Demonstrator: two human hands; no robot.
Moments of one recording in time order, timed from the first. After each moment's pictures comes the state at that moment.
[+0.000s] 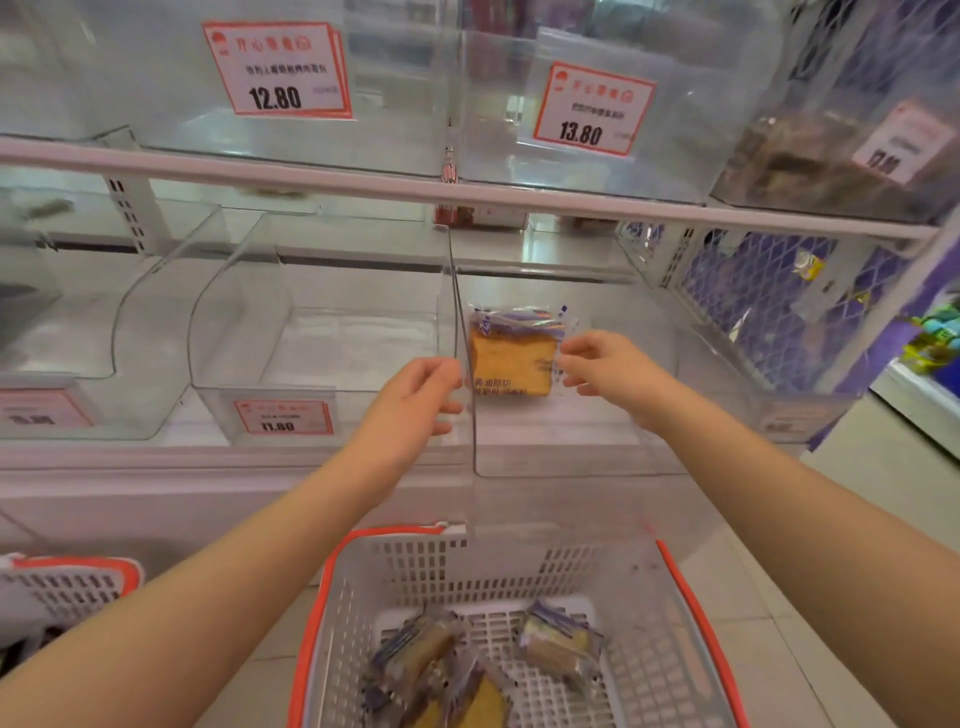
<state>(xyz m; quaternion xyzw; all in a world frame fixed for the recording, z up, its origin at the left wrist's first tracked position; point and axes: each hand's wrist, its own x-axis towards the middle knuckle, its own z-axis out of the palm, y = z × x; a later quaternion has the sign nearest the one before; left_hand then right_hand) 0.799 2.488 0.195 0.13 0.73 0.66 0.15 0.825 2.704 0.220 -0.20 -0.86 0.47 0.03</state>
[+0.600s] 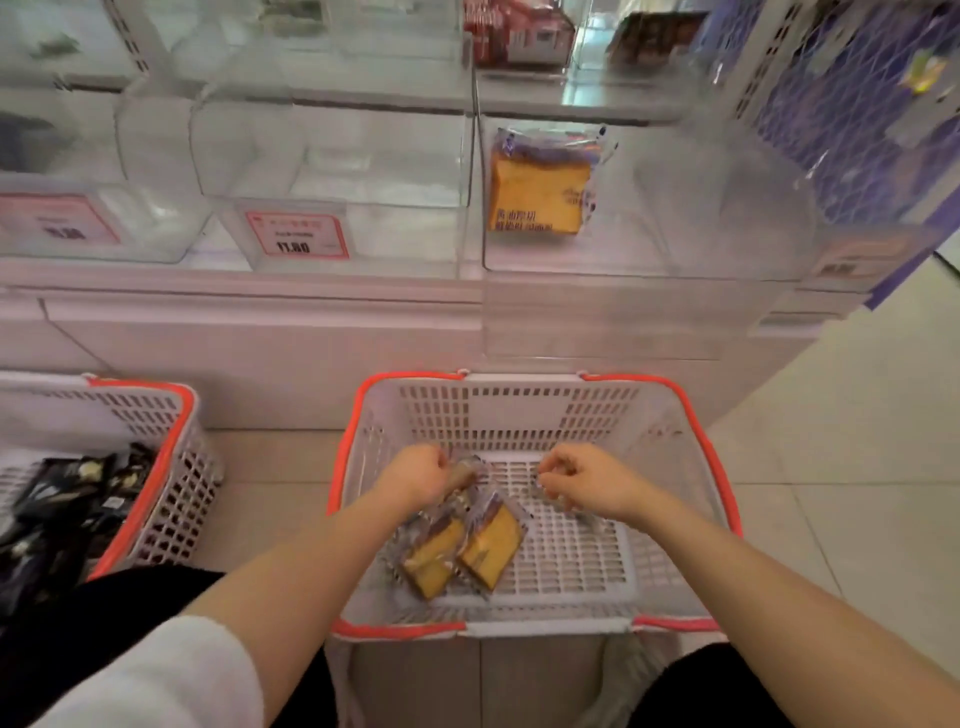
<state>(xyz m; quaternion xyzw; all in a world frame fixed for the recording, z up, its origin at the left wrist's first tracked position) 0.891 2.452 -0.011 0.14 0.92 0.22 0.30 0.976 2.646 0.038 -0.14 -0.88 0.40 -0.24</state>
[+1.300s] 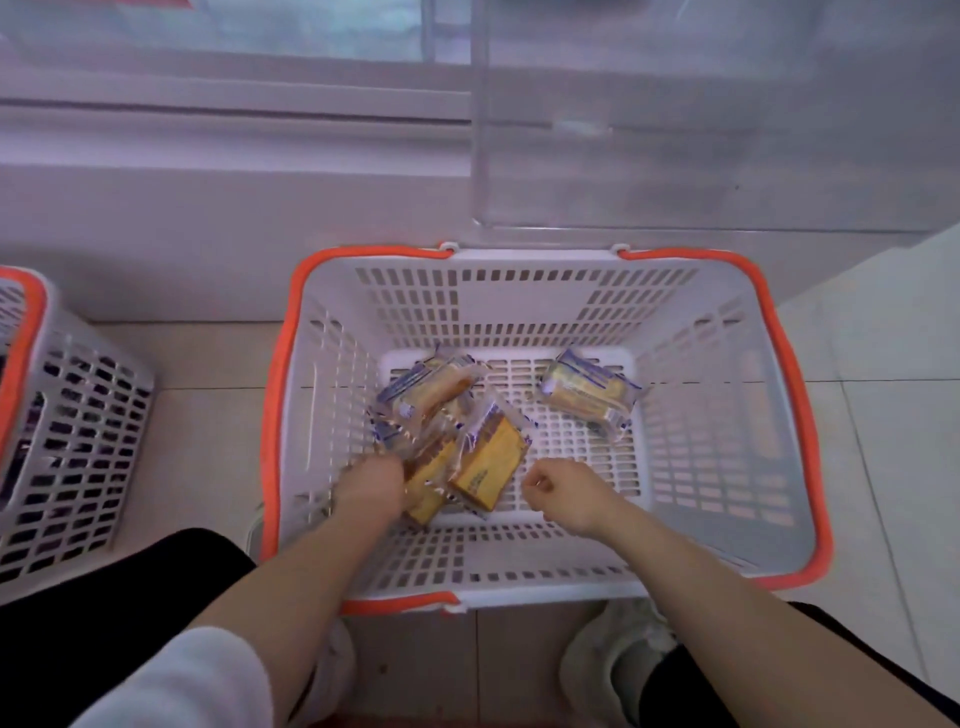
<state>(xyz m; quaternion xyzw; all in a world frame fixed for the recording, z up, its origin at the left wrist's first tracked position) 0.923 2.425 -0.175 0.08 0.91 -0.03 0.41 0.999 2.631 -0.103 -0.17 -0.83 0.34 -0.40</state>
